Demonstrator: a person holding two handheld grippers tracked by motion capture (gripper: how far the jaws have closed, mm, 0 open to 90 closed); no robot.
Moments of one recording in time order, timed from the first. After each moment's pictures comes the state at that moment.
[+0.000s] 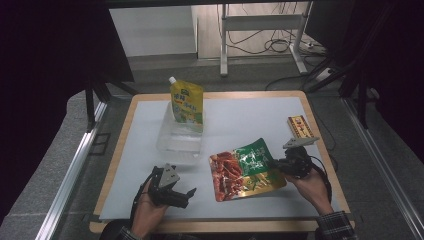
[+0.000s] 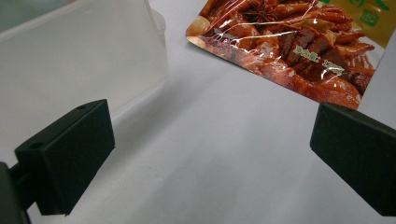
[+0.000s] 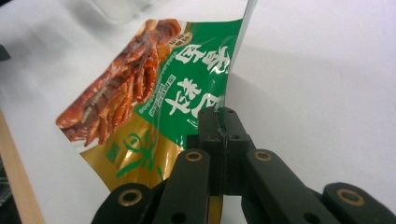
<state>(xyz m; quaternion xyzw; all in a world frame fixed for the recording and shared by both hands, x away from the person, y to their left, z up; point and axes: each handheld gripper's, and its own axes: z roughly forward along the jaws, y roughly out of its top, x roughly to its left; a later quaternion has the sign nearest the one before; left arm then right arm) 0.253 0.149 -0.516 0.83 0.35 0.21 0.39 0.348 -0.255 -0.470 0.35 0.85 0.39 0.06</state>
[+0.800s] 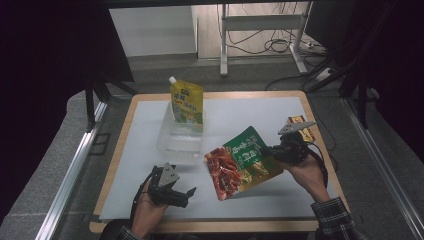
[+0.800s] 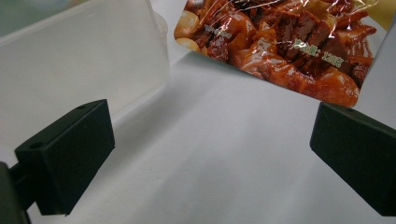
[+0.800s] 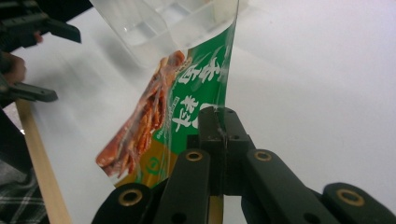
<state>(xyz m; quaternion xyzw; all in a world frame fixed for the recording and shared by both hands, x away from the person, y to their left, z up) 0.254 0.150 -0.515 0.83 0.35 0.21 0.39 0.358 -0.230 -0.421 0.32 0.85 0.41 0.06</state>
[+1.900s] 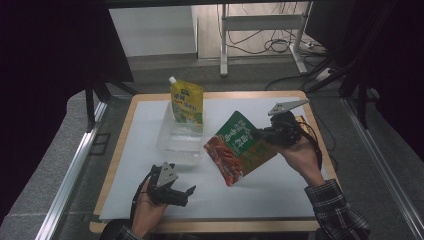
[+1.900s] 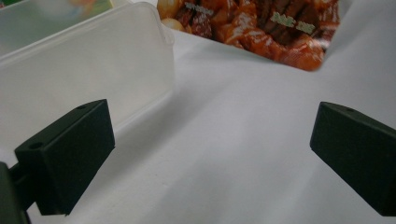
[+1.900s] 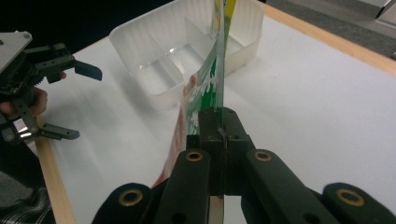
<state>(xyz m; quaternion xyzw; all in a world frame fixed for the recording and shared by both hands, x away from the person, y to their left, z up) 0.253 0.152 -0.511 0.82 0.35 0.22 0.40 0.370 -0.194 -0.361 0.28 0.86 0.42 0.09</state>
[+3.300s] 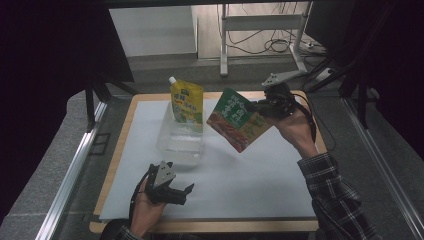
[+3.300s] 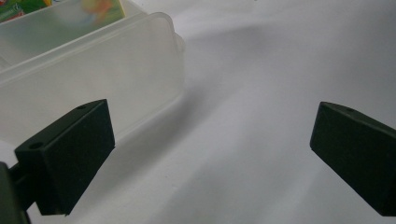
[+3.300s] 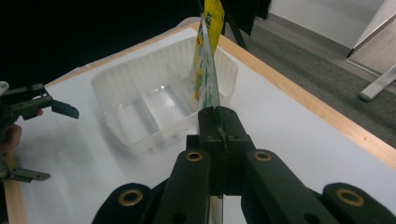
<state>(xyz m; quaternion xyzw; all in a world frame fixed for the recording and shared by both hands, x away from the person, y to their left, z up) 0.253 0.156 -0.508 0.81 0.36 0.23 0.41 0.411 -0.172 -0.313 0.25 0.85 0.43 0.13</state>
